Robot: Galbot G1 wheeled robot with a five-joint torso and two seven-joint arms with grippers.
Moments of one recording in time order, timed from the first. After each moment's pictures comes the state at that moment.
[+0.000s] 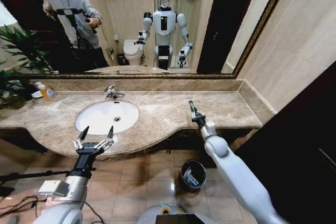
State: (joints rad) left arm 1.84 -1.36 -0.82 -2.47 -0.37 0.04 0.05; right arm -1.16 1.10 0.29 1.90 0.29 -0.08 0.15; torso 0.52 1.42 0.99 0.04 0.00
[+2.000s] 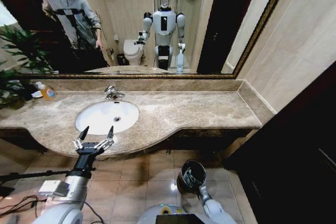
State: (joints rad) left arm 1.84 -1.36 -0.82 -2.47 -0.37 0.04 0.05; right arm -1.10 1.41 0.34 0.67 0.02 0.23 -0.12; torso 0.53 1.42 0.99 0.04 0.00
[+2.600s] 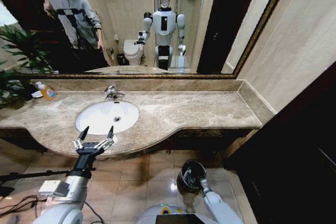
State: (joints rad) left arm 1.84 -1.36 -0.82 -2.47 -0.37 0.04 0.05; right arm -1.06 1.40 0.36 0.63 0.01 0.21 -0.10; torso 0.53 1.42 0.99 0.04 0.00
